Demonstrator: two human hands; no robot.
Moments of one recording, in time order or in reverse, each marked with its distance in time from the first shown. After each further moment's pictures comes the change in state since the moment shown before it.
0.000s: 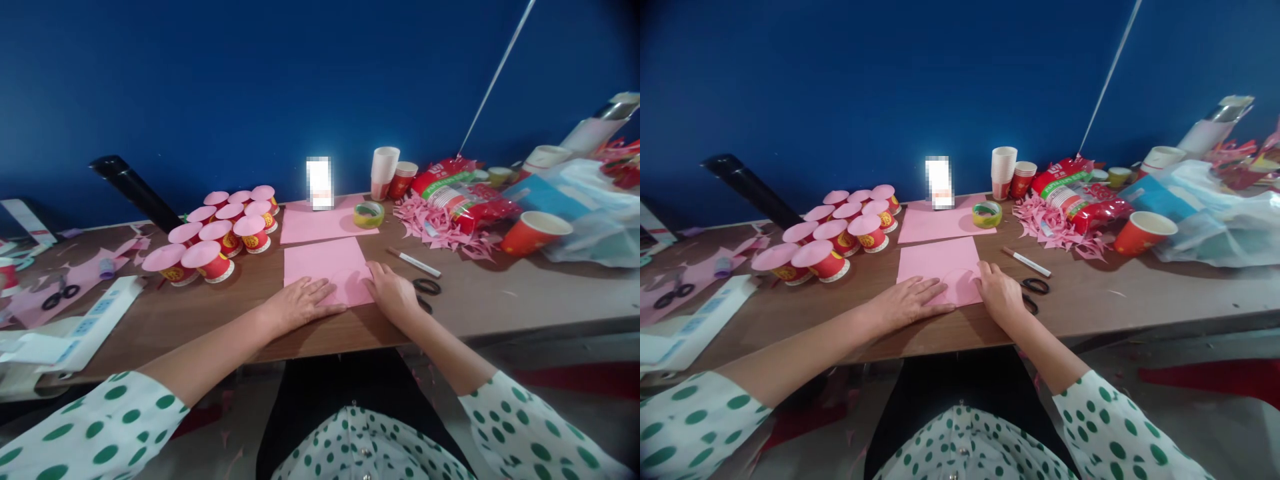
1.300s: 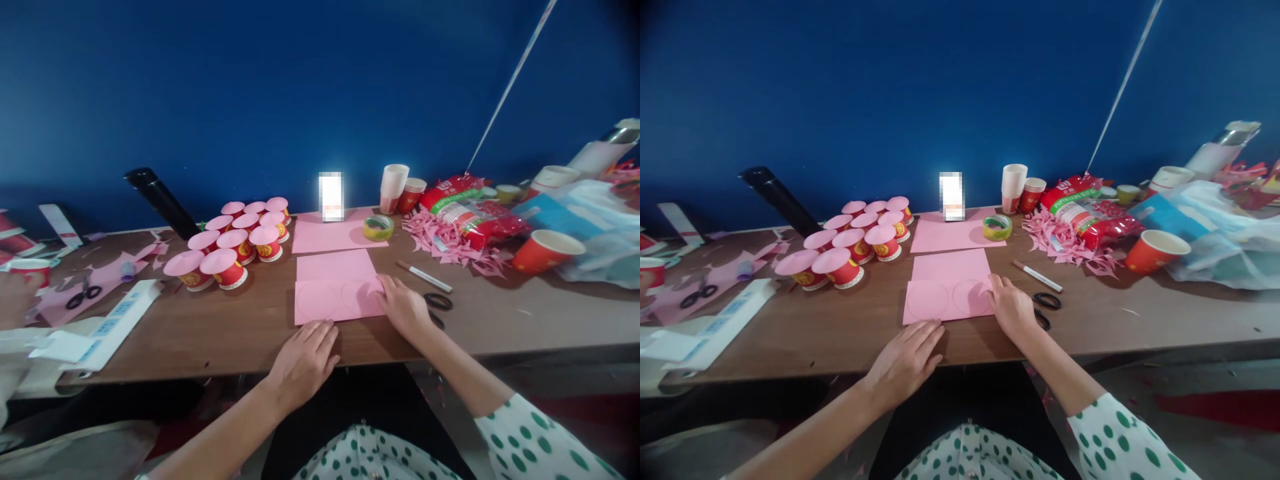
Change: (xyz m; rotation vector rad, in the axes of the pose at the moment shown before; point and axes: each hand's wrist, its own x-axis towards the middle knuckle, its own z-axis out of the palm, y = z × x) left_hand -0.033 0.077 0.010 -0.079 0.351 -0.361; right_hand 0.000 0.003 0.005 0.021 0.078 -0.049
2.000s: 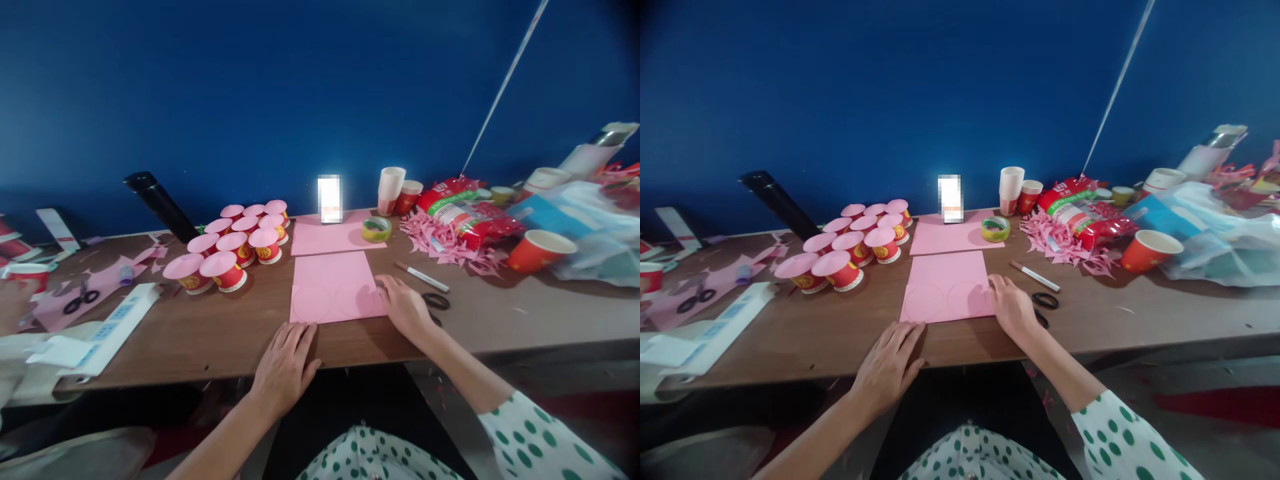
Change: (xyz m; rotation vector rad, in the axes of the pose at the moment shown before) left_hand -0.030 -0.014 0.001 0.028 -0.073 -0.223; right_hand -0.002 0.004 -0.001 0.105 0.127 -0.041
